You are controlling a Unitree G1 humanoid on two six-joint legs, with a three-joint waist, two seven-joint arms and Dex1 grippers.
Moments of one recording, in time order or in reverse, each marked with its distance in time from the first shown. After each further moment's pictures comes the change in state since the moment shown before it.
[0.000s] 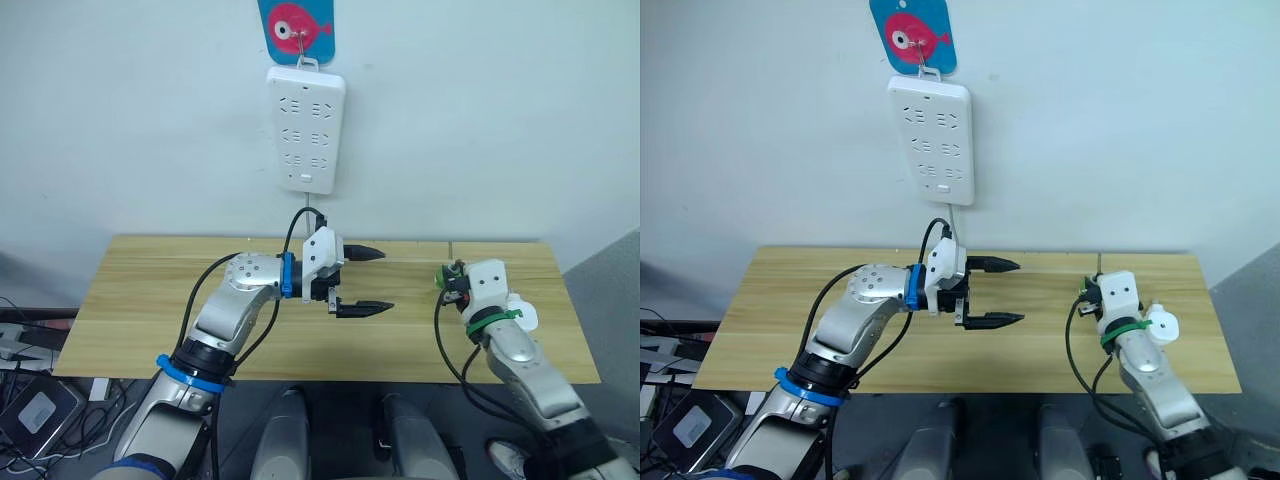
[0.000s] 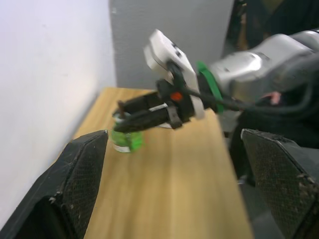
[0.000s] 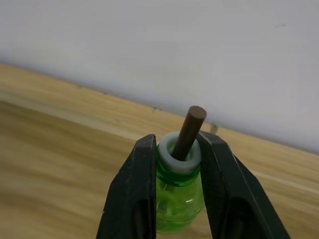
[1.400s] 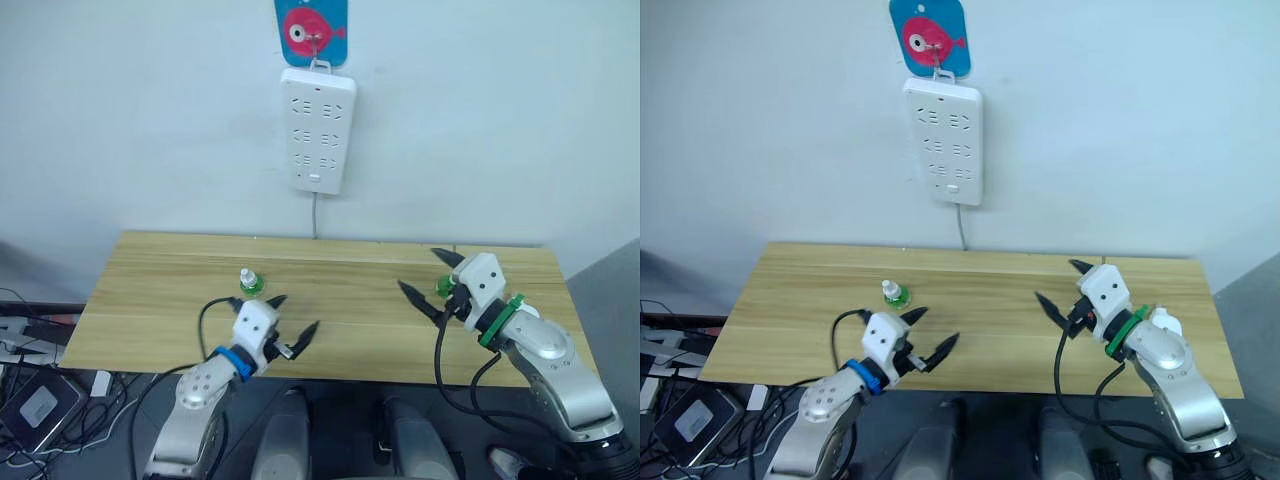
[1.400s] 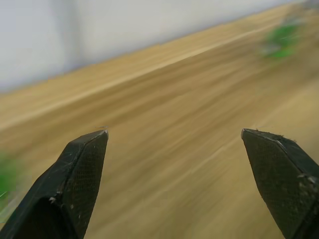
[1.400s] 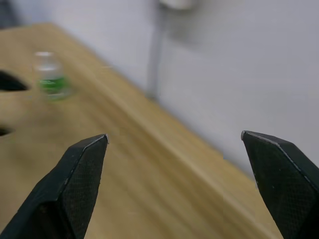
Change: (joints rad) left arm 0.707 -0.072 0.294 -0.156 0.223 -0.128 0.677; right arm 0.031 -0.132 -0.114 -0.536 0.111 0.339 0.647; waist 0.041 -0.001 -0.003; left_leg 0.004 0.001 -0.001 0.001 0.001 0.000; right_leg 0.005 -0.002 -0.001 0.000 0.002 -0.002
